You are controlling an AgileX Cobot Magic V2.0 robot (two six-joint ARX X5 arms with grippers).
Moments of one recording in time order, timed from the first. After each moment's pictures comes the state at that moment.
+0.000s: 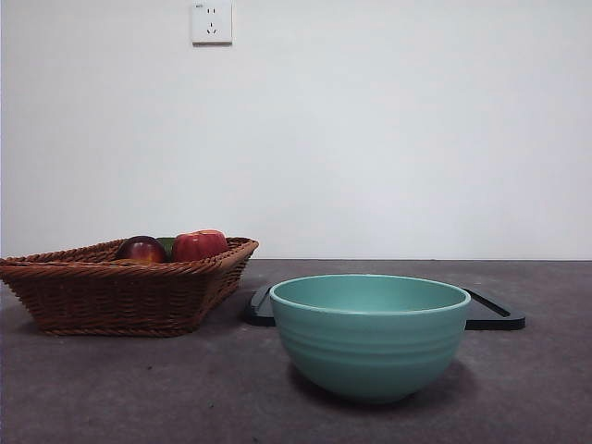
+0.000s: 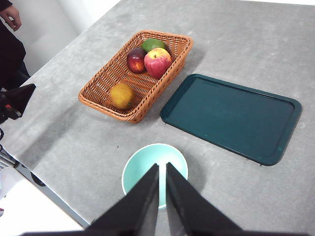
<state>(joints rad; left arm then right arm) 0.01 0.06 0.03 -0.08 -0.03 -0.12 0.53 0.62 1.11 -0.98 -0.18 0.23</state>
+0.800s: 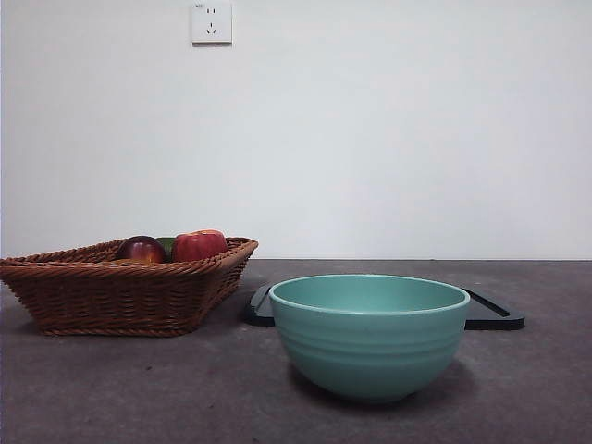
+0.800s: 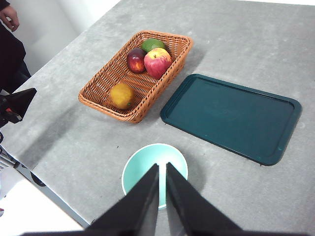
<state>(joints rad) 0.01 0.01 0.03 -0.18 -0.03 -0.12 0.53 0.62 1.11 -0.98 -0.18 0.23</state>
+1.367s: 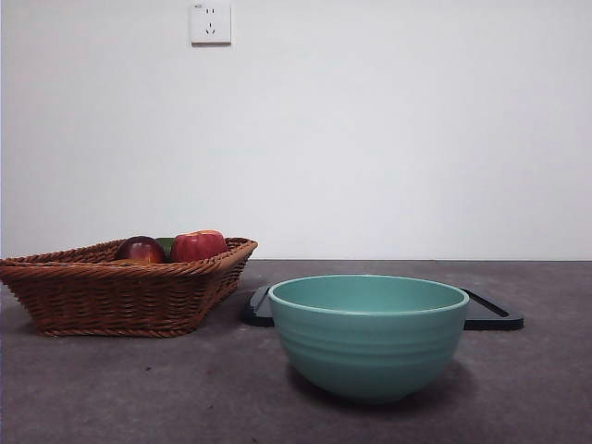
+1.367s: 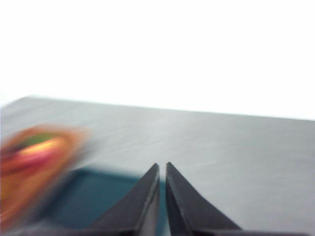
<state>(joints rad) 0.01 0.01 0.03 -0.18 -0.03 -0.12 0.12 0.35 0.67 -0.40 -0.11 0.07</state>
